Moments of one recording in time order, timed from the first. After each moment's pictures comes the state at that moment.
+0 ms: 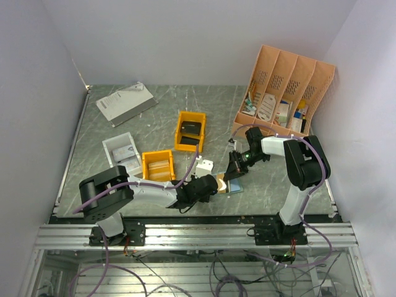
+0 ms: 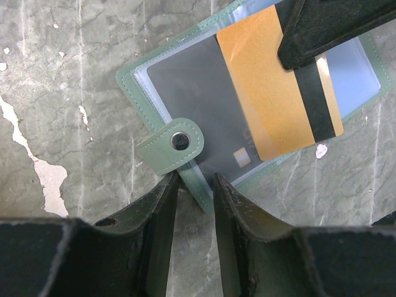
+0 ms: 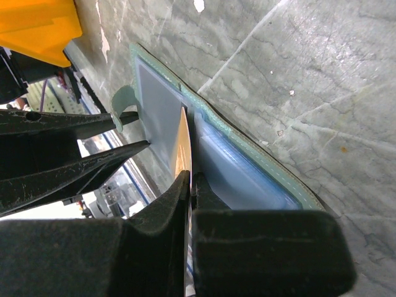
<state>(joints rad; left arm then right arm) -1.23 1.64 0.75 0.05 -0.45 -0.74 0.25 1.87 0.94 -0.54 -0.89 0.00</state>
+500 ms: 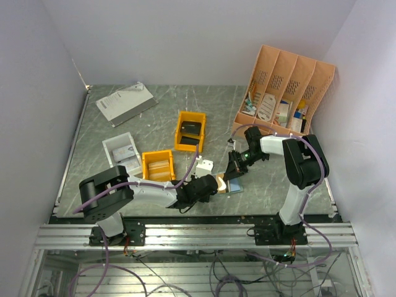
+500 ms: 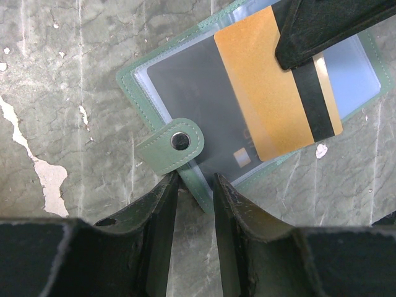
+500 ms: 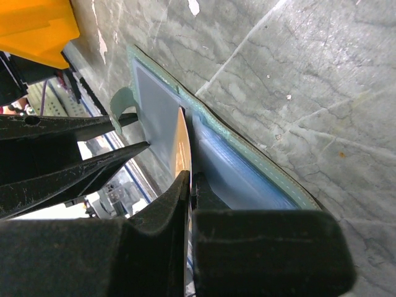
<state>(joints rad) -1.23 1.64 0.75 0.05 -0.45 -0.74 0.25 1.89 0.97 -0.57 -0.88 0.00</state>
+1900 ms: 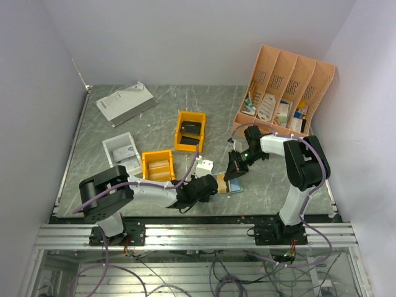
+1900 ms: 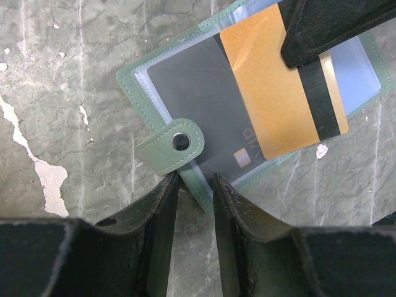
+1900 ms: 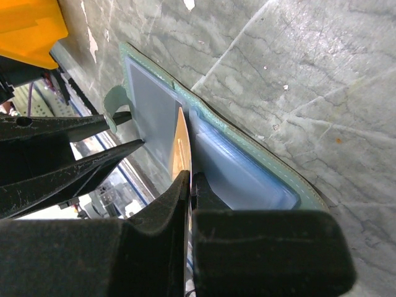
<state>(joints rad) -1.22 1.64 0.75 0.05 -0.45 -0.74 0.26 1.86 0.98 -0.60 -0.83 0.01</state>
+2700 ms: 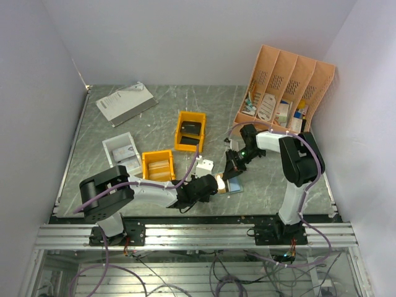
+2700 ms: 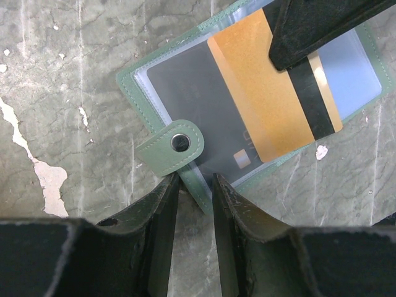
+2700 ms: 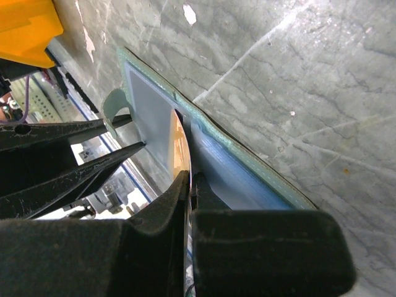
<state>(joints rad) -1.22 1.64 0.75 0.05 -0.45 -0.74 0.29 1.93 1.05 -0.67 -0.82 -0.02</state>
